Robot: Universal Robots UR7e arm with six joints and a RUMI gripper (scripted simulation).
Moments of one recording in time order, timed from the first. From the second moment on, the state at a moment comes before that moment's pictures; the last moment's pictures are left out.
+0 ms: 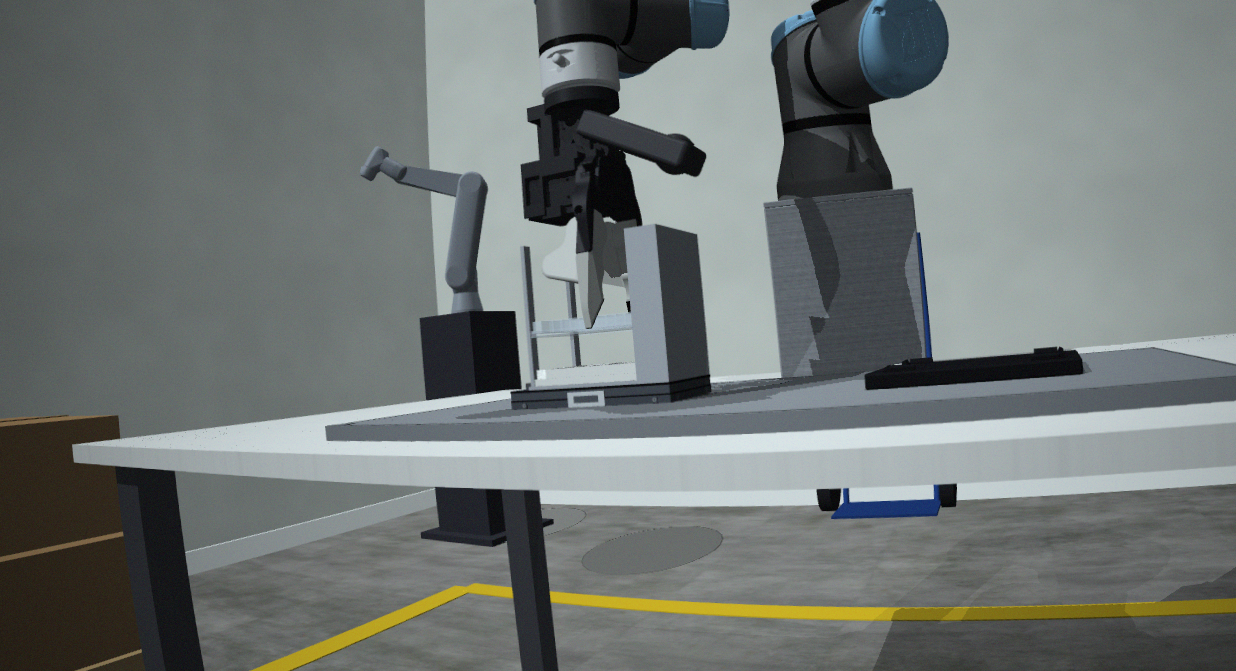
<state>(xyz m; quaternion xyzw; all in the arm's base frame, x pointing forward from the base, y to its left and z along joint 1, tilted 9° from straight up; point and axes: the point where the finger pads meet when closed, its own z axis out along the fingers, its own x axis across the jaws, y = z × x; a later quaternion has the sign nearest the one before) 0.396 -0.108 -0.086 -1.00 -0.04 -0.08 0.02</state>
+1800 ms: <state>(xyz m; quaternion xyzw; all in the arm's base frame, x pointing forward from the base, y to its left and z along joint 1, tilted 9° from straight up) 0.399 -0.107 -0.107 -1.00 -0.04 -0.08 0.02</state>
